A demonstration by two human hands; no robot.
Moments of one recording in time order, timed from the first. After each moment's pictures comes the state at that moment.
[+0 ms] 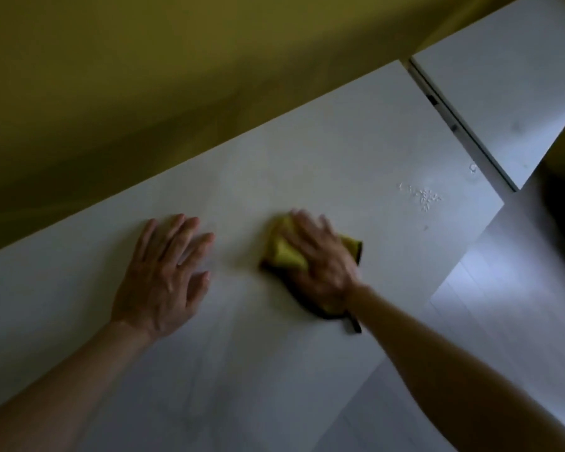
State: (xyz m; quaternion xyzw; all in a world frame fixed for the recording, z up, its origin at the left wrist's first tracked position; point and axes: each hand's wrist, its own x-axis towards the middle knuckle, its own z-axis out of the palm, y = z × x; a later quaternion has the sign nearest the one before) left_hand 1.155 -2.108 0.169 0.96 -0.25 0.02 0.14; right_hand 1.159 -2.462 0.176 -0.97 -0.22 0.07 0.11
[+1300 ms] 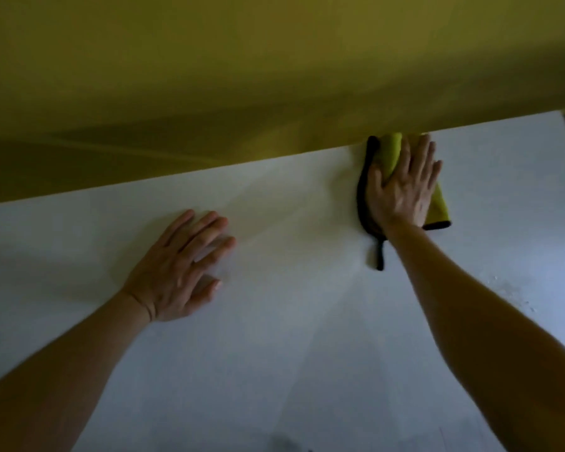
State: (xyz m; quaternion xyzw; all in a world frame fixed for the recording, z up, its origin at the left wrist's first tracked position) left_hand 1.151 -2.109 0.166 0.97 -0.21 0.02 0.13; right_hand 1.388 -2.455 0.192 -1.00 0.00 0.04 0.04
